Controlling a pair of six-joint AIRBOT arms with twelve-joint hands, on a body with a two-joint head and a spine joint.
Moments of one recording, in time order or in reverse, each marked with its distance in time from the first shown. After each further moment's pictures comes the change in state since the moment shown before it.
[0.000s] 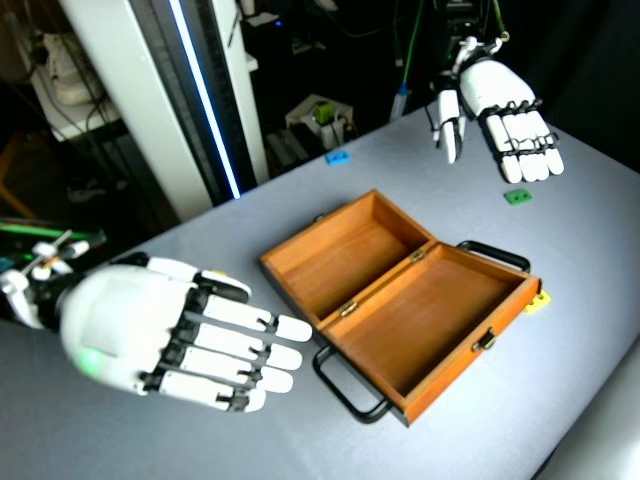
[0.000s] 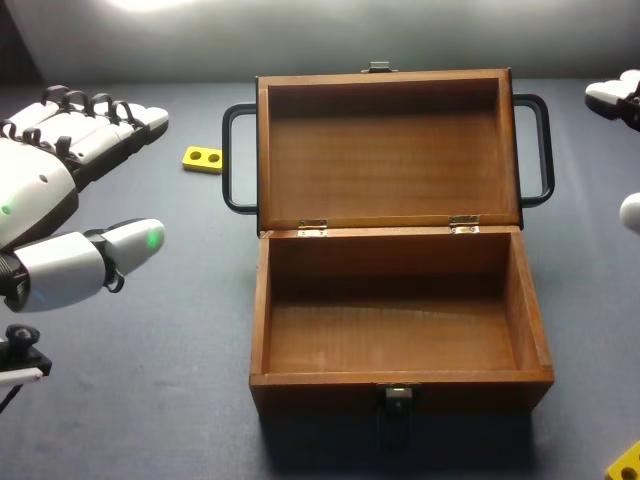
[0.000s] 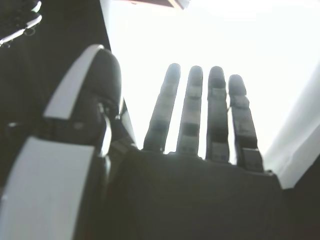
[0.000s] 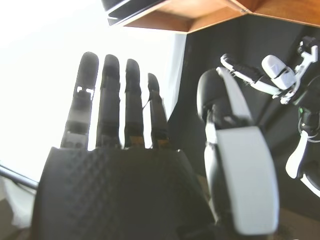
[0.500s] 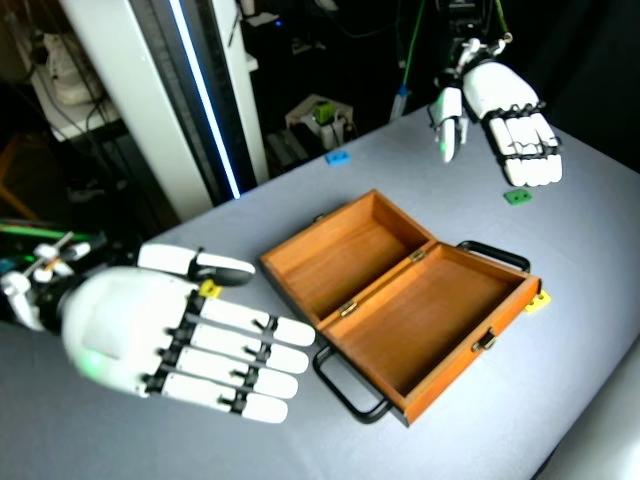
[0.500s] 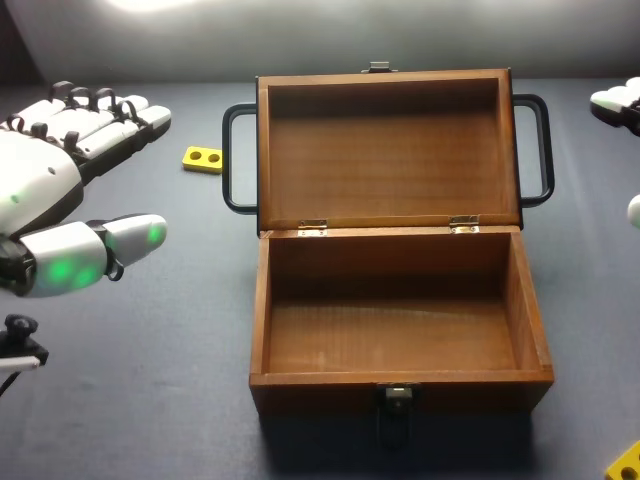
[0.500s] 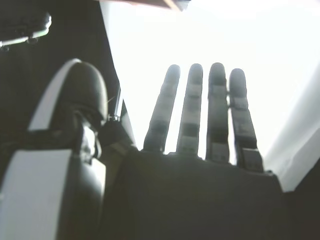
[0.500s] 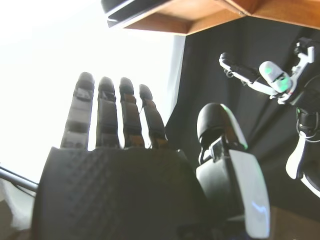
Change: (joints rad) left arm -0.056 -0.024 0.060 0.014 0.109 -0.001; right arm 0.012 0.000 0.039 -0.008 -0.090 0.001
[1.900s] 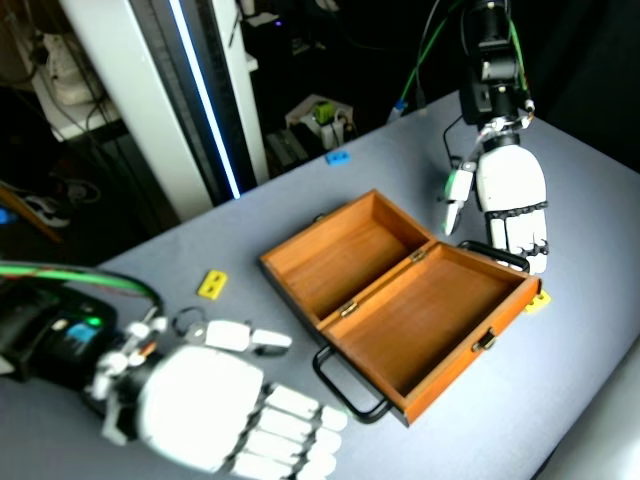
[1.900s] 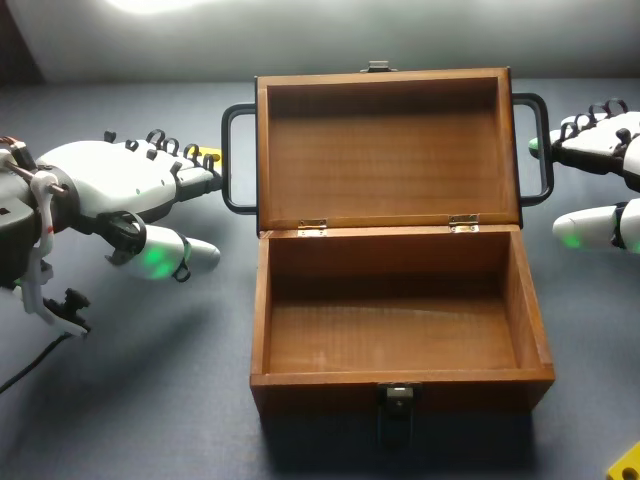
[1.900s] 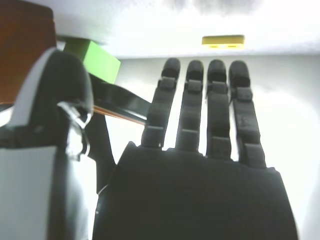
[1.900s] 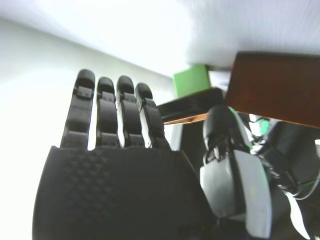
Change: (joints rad) left arm -0.295 -0.274 0.334 0.196 0.674 0.000; right arm 0.256 -0.175 0.232 -0.271 -0.498 0.059
